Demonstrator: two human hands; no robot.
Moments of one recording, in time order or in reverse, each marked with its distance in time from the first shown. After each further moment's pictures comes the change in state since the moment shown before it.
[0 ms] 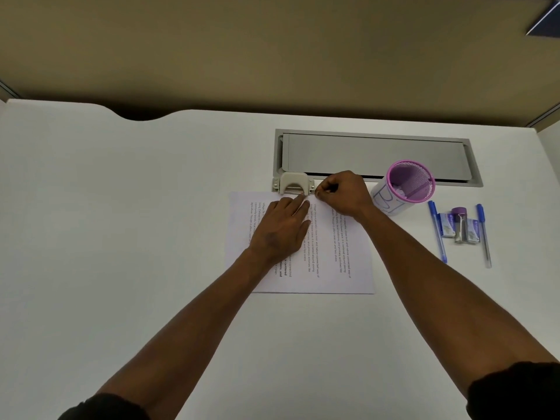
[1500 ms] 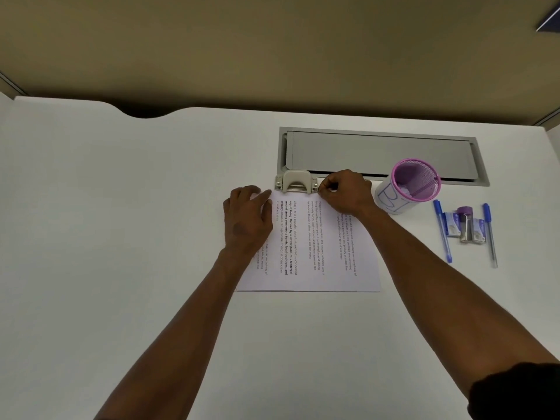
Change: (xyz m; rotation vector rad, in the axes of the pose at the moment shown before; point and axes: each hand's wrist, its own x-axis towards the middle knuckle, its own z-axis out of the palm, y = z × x) left_hand -0.020 -0.046 -0.015 -0.133 0.186 -0.471; right_hand -0.002 -0.011 -0.001 -0.105 -0.017 0.038
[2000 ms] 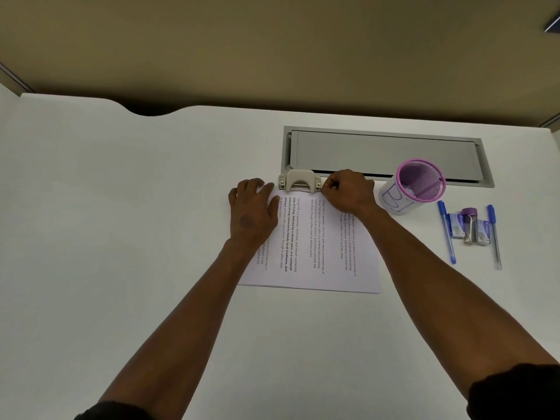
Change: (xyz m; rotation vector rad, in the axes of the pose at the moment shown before) left_hand 0.011 0.004 -0.003 0.026 -0.067 0.010; right_hand 0.002 -0.008 0.002 -0.072 0.031 0.033
